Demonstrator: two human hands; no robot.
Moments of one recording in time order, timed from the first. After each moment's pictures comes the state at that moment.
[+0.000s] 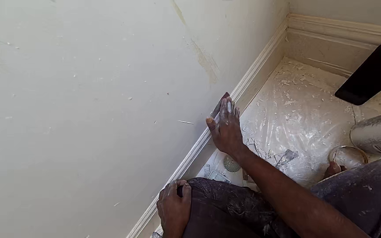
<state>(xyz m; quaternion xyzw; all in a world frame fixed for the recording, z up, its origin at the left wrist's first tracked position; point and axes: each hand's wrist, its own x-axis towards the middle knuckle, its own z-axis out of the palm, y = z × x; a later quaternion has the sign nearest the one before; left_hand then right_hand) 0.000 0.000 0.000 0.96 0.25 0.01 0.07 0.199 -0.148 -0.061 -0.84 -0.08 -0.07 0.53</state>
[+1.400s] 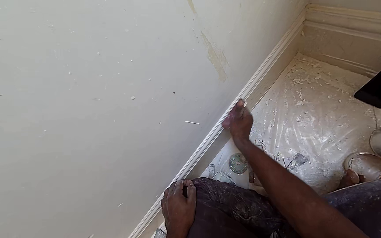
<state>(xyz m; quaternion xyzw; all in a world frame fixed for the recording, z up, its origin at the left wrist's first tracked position) 0.003 -0.001 -0.001 0.97 0.24 0.01 0.04 0.229 -0.139 -0.073 -0.69 0.20 0.01 0.70</state>
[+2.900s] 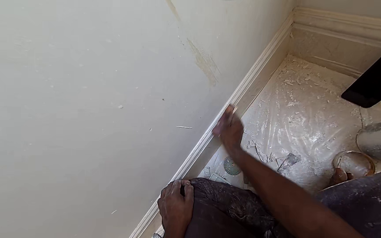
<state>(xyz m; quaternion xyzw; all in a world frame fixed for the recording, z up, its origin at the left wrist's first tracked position) 0.015 -0.008 0.001 0.97 0.23 -0.01 0.03 0.219 -0.147 -0.061 -0.75 0.17 0.05 0.64</state>
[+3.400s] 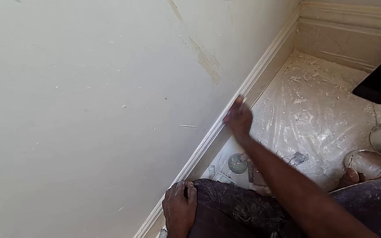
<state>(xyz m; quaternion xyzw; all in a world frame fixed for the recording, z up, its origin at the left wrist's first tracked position) 0.007 -0.003 0.001 0.97 0.23 -0.01 0.02 0.246 -0.155 -0.072 -0.70 0.18 0.05 0.68</state>
